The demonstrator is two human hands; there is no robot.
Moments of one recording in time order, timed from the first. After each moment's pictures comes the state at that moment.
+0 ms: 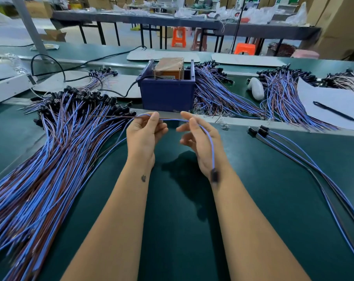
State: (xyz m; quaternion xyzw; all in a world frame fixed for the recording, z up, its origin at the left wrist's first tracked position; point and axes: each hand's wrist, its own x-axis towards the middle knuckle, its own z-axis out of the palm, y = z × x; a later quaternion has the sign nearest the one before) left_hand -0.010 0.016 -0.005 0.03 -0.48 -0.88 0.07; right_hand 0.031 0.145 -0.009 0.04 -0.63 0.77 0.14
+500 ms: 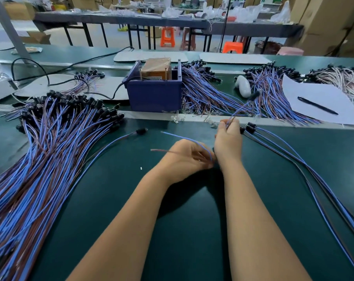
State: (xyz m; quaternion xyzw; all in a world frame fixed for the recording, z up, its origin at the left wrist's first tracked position) left_hand 0.032 0.067 -0.015 -0.34 -0.76 -0.54 -0.12; right_hand 0.022 0.208 -0.017 -0.23 -0.75 0.54 0.30
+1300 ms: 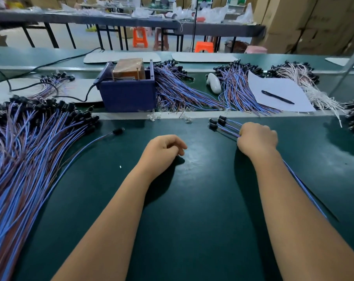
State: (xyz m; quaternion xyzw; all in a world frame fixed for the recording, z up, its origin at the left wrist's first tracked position) left_hand 0.035 0.072 -0.018 -0.25 -0.81 -0.52 -0.08; right_hand 0.092 0.309 0.015 -0.33 -0.94 -0.03 0.06
